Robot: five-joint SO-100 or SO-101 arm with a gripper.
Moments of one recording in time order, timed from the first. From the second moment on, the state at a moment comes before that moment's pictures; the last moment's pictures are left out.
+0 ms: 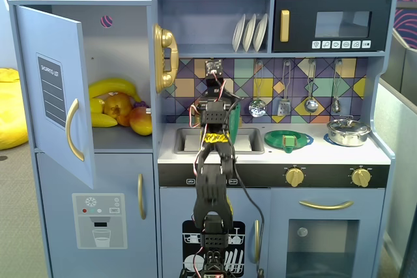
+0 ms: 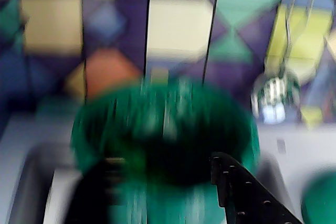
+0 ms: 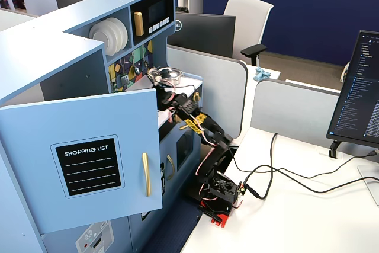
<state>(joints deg) 3.0 119.0 82.6 40.7 -99.3</state>
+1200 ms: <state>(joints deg) 1.2 180.1 170.5 67.1 -88.7</state>
